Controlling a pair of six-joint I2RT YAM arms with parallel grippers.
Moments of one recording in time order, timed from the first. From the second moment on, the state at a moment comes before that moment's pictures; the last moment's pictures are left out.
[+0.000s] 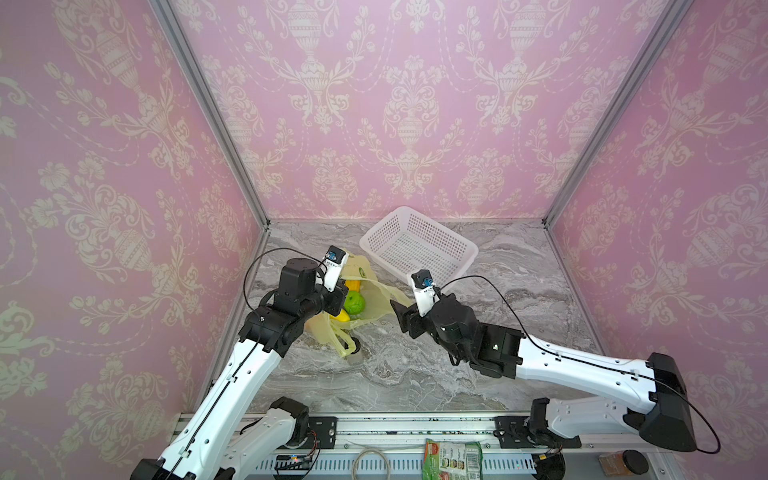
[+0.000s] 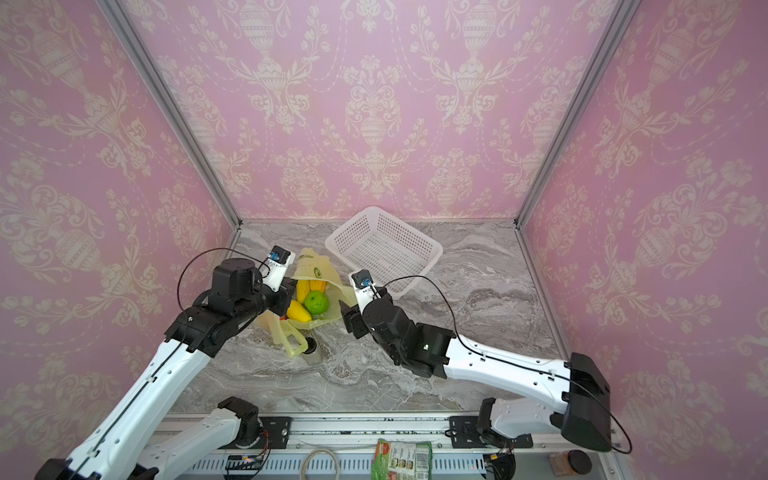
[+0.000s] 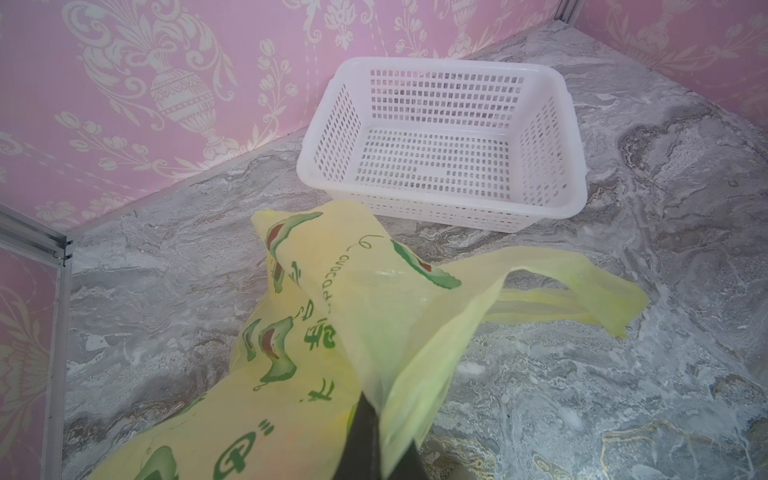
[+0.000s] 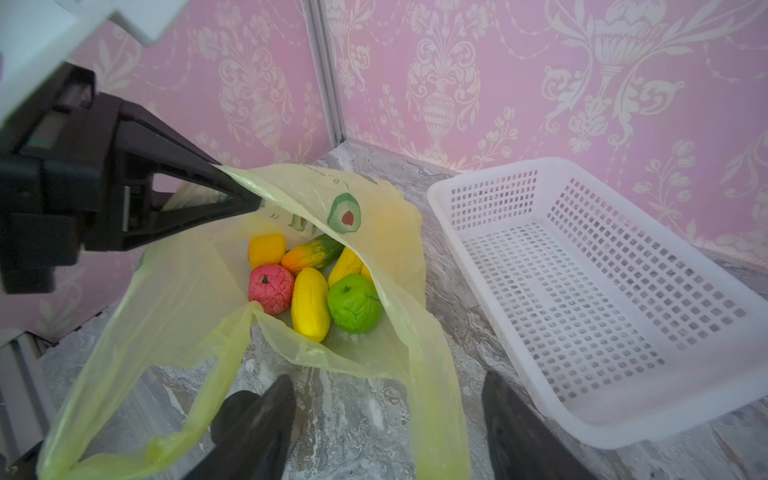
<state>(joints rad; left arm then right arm) -0.33 0.94 1.01 -0.64 0.09 0.13 1.13 1.24 0.96 -0.04 0.51 0.24</state>
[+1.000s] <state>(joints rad) -0.31 0.94 1.00 -0.63 0.16 0.13 1.02 2.20 1.59 -0.05 0.37 0.33</state>
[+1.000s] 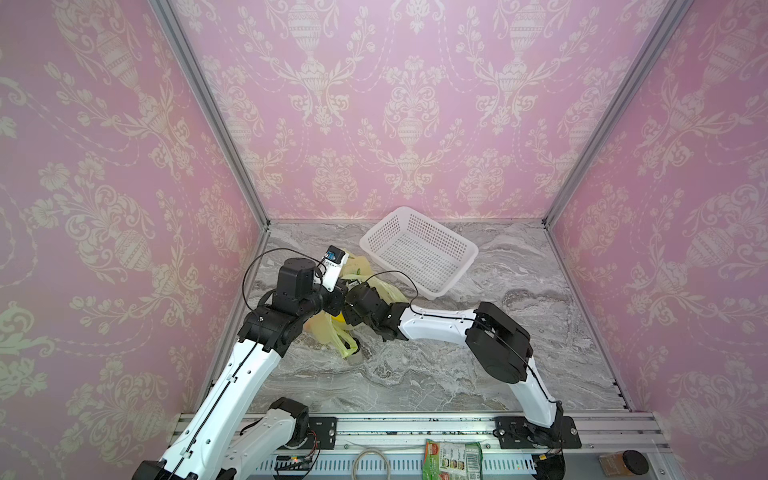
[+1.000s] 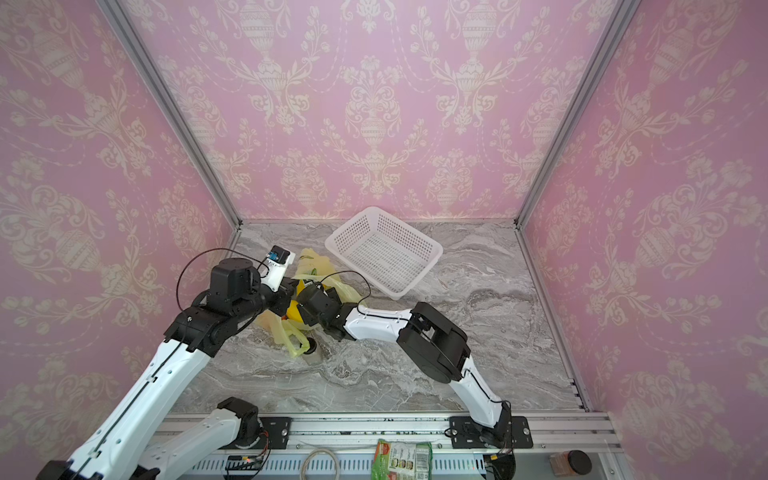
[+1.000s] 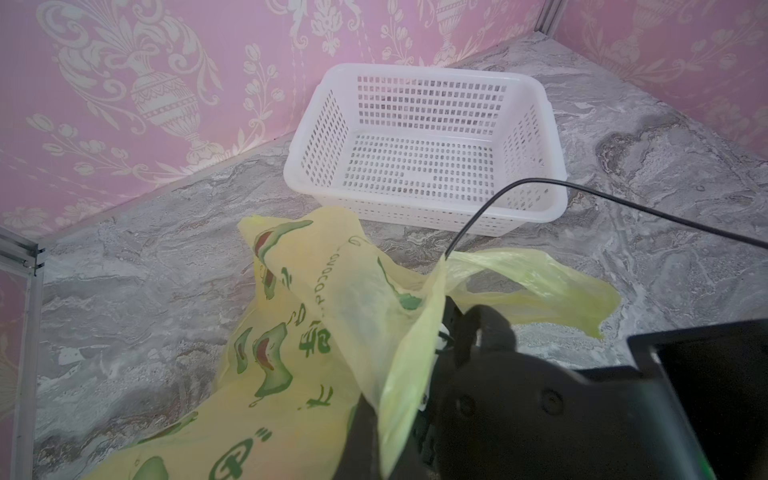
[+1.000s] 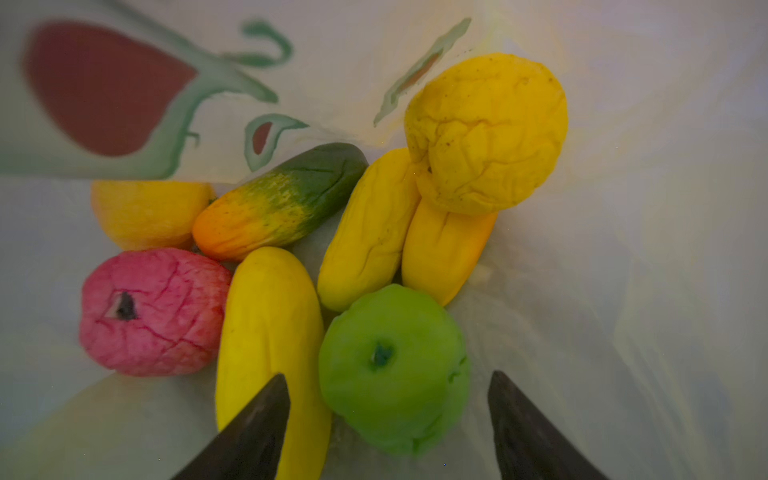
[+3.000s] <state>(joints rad) -0.30 0.96 0.99 -0.64 0.17 0.14 0.52 1.66 1.12 0.00 0.24 0.38</state>
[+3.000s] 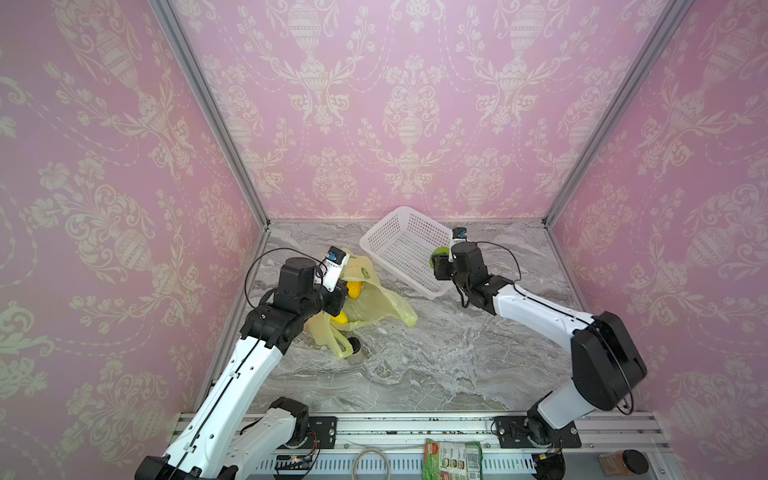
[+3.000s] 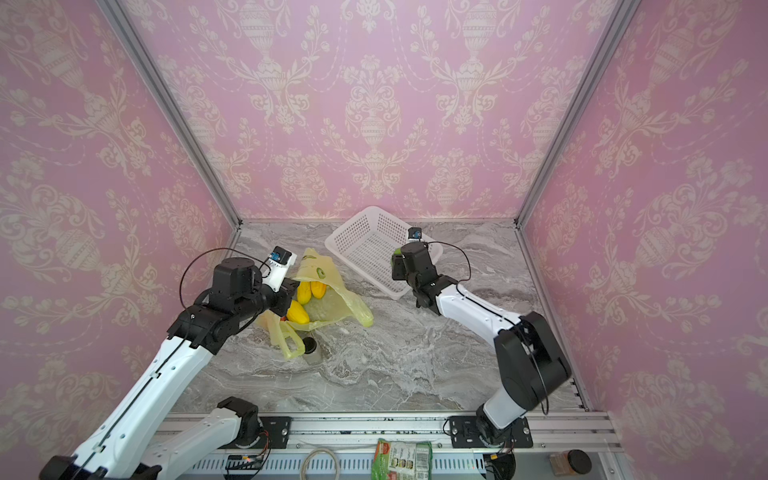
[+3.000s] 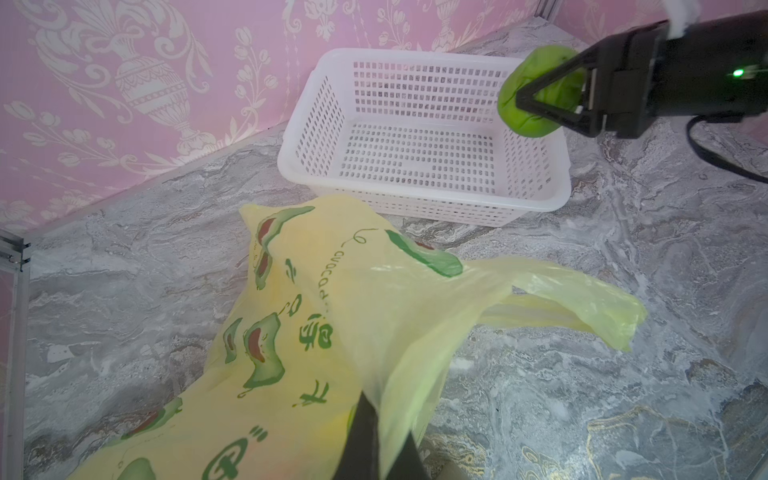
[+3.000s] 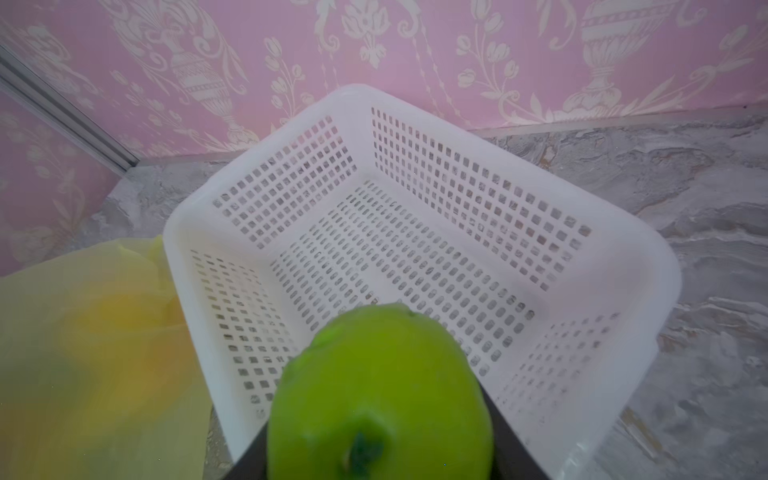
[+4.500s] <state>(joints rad) -0.30 0.90 0.96 -0.63 0.16 0.15 0.49 1.79 1.03 -0.06 0.29 0.45</state>
